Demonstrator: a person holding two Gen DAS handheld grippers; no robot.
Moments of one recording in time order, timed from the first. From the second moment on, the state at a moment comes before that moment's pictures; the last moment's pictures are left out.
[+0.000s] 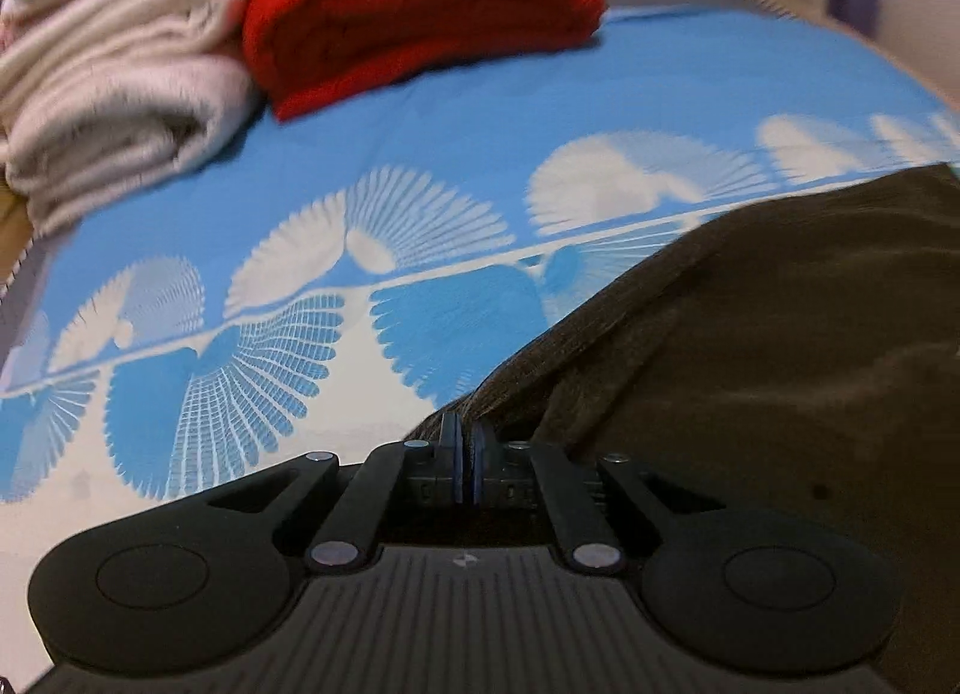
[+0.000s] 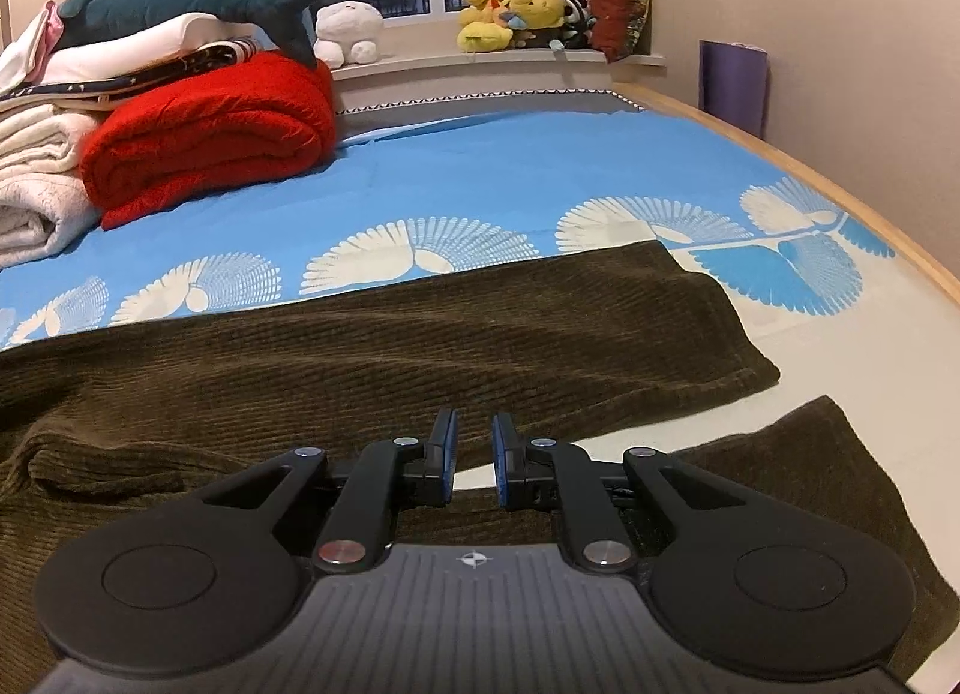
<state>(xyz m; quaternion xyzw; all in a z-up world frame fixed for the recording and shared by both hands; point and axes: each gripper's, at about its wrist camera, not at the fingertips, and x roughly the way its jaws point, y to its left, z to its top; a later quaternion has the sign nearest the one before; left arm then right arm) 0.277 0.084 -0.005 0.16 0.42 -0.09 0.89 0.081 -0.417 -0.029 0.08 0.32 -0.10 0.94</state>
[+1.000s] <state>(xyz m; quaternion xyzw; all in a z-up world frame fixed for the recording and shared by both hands) 0.144 0.143 -0.071 -0.16 0.60 -0.10 0.78 0.037 -0.430 -0.024 0.12 0.31 -0.12 0.94</state>
